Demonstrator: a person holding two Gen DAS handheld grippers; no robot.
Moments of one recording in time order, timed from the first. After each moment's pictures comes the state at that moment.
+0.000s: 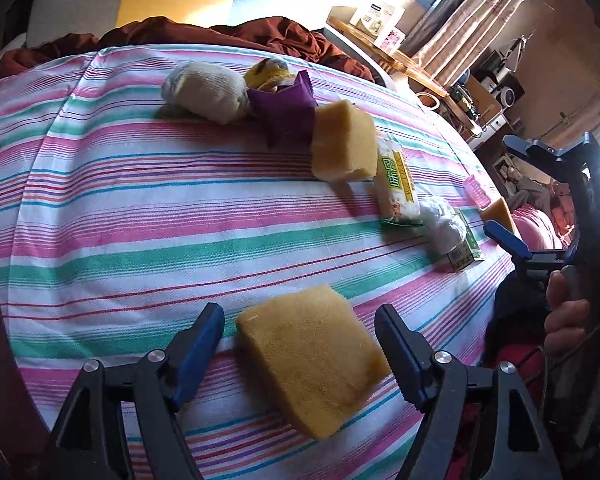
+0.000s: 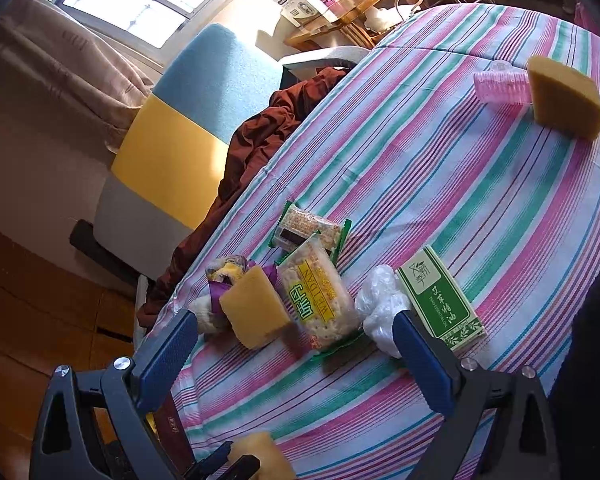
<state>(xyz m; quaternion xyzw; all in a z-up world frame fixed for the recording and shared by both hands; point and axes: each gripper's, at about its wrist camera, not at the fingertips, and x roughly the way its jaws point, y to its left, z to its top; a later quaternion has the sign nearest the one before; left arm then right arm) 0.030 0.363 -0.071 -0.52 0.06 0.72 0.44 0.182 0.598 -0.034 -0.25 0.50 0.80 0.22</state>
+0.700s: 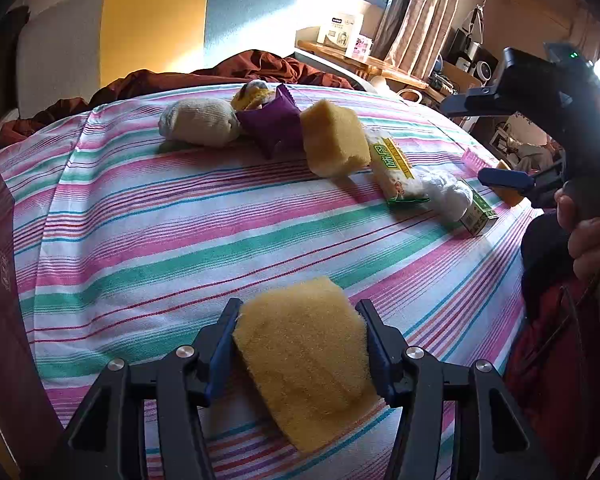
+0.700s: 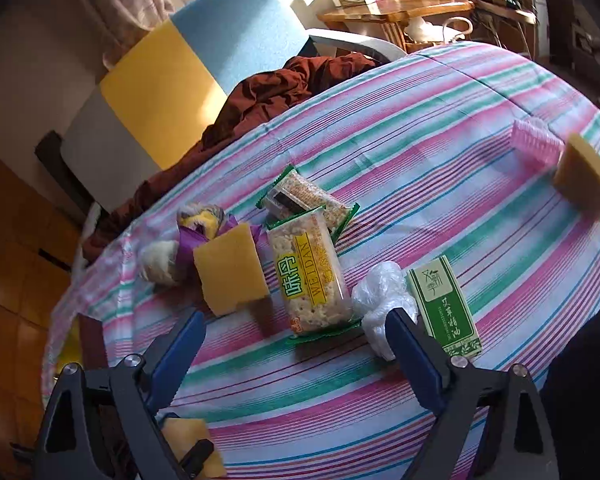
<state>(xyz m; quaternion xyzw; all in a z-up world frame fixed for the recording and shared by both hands) 0.049 0.345 -0.084 -0.42 0.13 0.76 0.48 0.128 0.571 -0.026 -0.39 0.34 0.82 0.24</state>
